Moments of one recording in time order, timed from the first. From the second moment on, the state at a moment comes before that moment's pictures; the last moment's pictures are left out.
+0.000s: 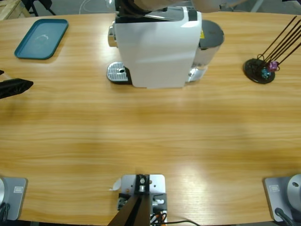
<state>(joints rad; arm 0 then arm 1) -0.83 1.03 -0.71 0.42 0.27 -0.22 1.00 1.88 -1.51 0.21 -0.36 0.63</state>
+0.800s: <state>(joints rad) -0.83 1.03 -0.71 0.42 0.27 -0.25 0.96 1.91 -1.56 0.31 -0.32 0.50</state>
